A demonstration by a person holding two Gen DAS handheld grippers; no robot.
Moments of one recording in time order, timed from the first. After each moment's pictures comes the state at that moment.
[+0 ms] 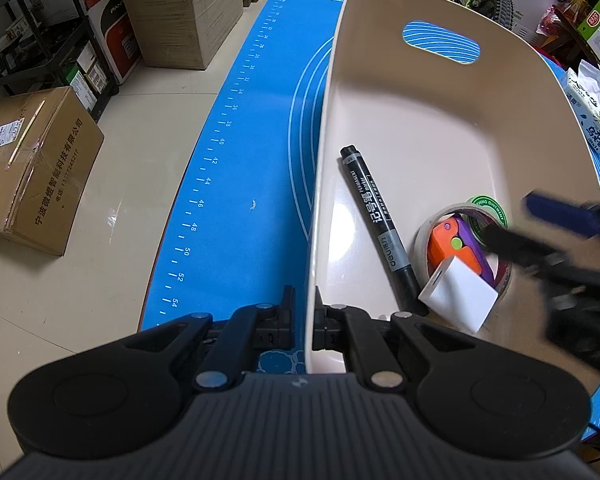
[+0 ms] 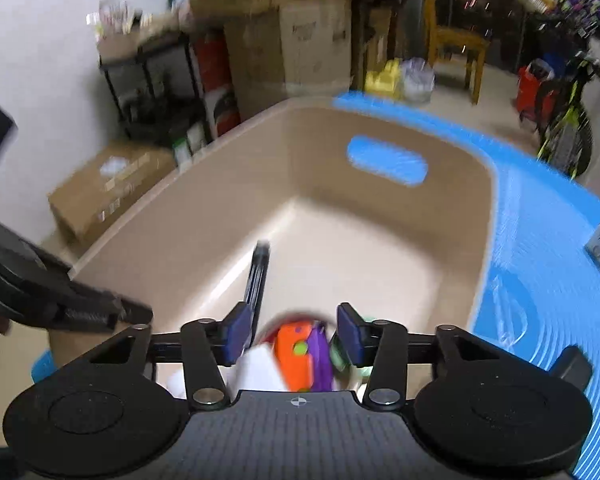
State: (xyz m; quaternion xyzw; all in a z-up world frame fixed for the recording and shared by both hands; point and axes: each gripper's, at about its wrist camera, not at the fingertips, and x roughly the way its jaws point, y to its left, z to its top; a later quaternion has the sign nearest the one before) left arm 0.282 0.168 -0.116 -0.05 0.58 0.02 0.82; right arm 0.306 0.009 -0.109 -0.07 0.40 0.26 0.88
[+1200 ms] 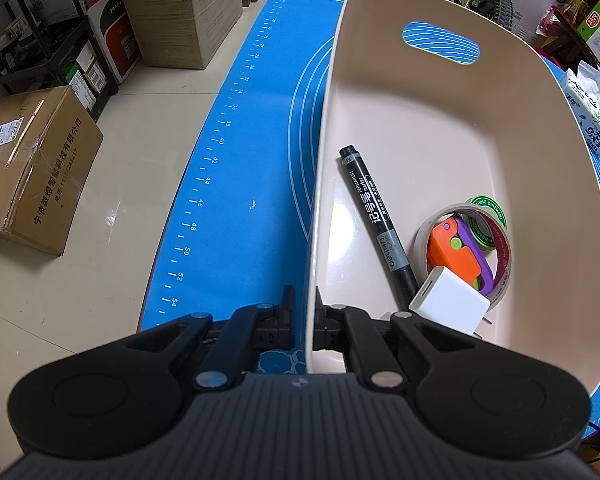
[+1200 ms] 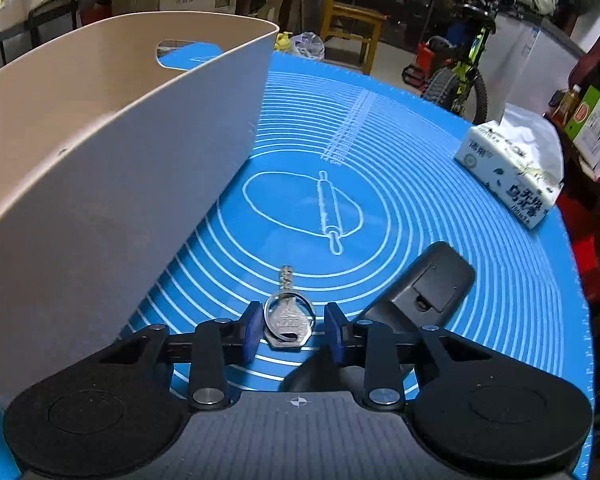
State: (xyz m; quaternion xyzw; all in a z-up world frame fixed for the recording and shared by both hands) left arm 0.282 0.169 -0.115 -0.05 0.58 0.02 0.82; right arm 0.311 -0.091 -0.192 -0.13 0.42 0.10 0.89
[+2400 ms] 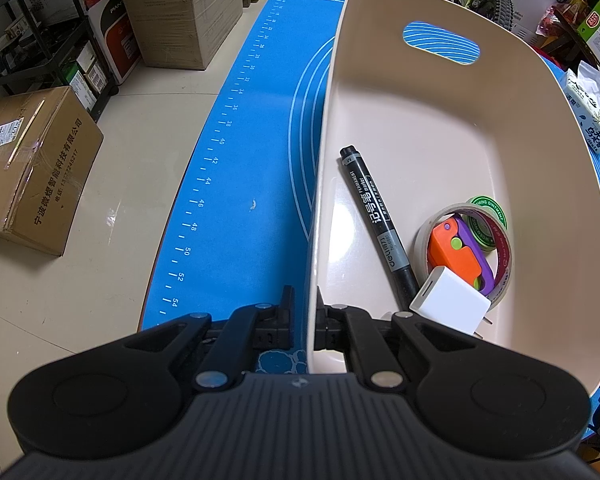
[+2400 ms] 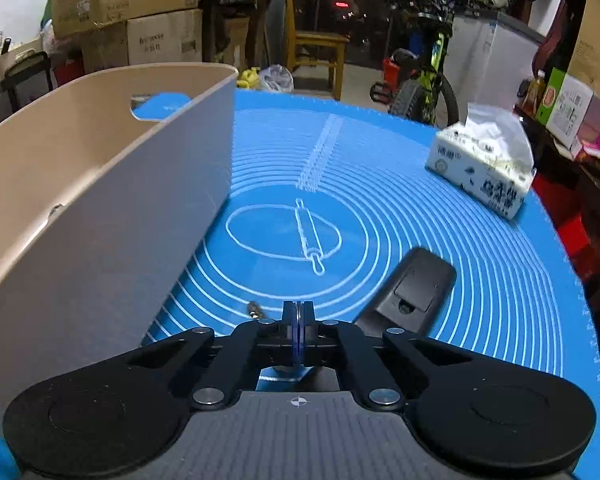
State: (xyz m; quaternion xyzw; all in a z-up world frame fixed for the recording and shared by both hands) left arm 0.282 0.169 -0.115 -0.05 0.58 0.02 0.82; right arm 0.302 -0.101 -0.183 -0.06 0.38 0.08 0.92
